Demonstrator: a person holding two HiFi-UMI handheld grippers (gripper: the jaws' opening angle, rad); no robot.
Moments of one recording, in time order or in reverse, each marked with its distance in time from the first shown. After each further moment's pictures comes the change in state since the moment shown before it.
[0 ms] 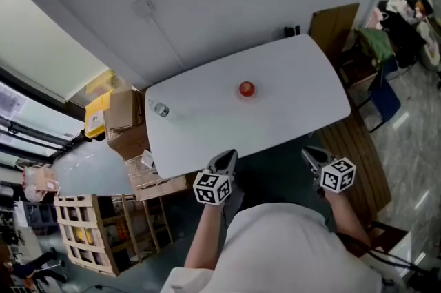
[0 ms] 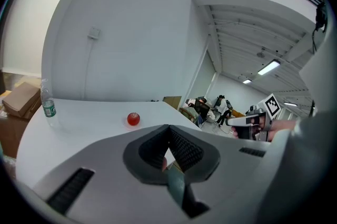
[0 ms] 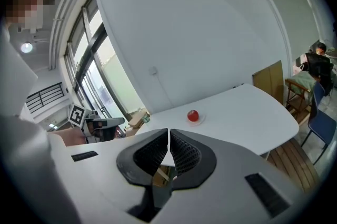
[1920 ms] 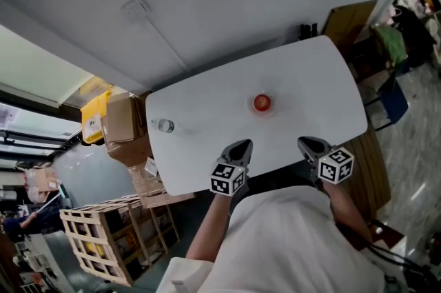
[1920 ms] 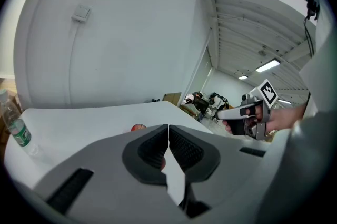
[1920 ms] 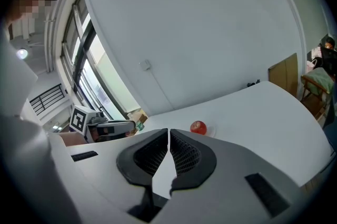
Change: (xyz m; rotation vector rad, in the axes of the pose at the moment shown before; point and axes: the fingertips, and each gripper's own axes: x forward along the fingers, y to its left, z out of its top) left arm 0.120 0.080 0.054 0.025 0.075 -0.072; right arm 0.156 -0.025 0.078 0.024 0.079 0.042
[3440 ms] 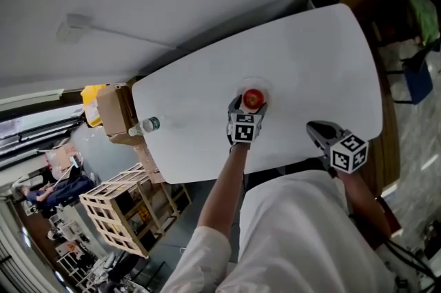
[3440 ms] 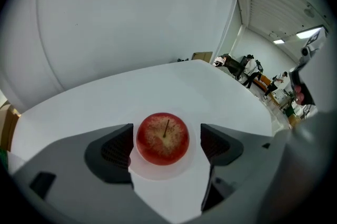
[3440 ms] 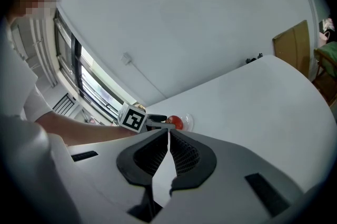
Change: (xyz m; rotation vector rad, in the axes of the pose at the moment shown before) left arm 0.236 0.121 -0.075 0.007 0.443 0.310; right arm 0.053 -0.142 0.014 0.137 0.220 0.131
